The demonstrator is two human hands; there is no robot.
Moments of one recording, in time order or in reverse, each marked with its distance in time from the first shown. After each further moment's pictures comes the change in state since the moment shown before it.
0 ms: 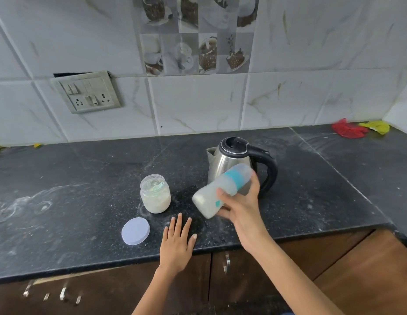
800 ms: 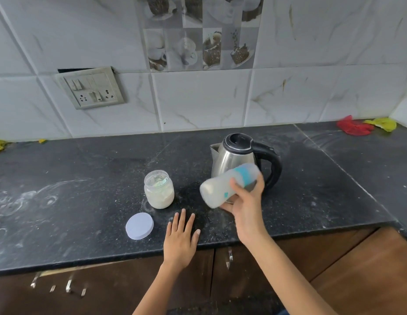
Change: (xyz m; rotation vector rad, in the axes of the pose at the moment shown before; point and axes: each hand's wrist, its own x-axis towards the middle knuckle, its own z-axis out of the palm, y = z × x) left_hand -0.009 0.005 -0.011 -0.048 0.024 -0.027; right_hand 0.006 0.009 0.007 0.124 0.082 -0.059
